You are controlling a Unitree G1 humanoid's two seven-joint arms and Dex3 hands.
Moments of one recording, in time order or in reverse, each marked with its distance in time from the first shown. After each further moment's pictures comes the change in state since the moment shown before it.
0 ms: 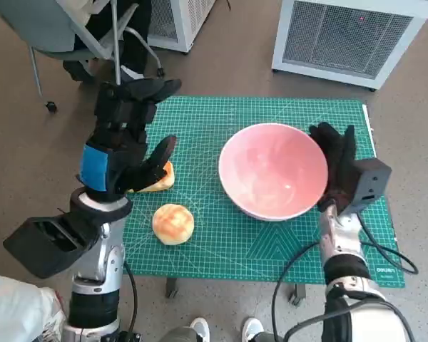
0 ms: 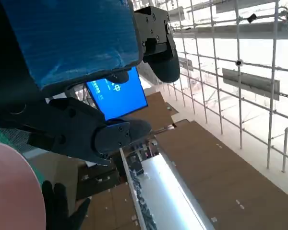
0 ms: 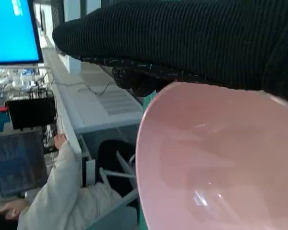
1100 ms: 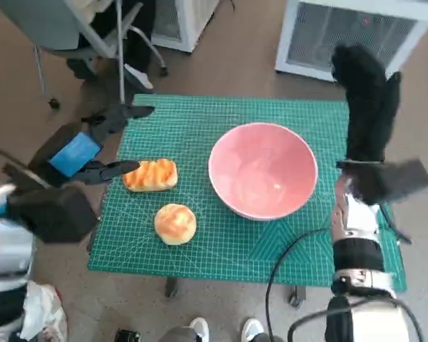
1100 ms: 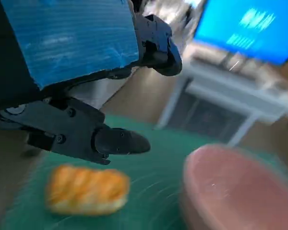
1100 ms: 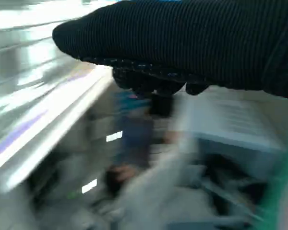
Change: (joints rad) left arm -0.061 0.601 -0.091 -0.026 0.527 0.379 -0.284; right arm 0.064 -0.027 0.095 -0.577 0.004 -0.356 0.077
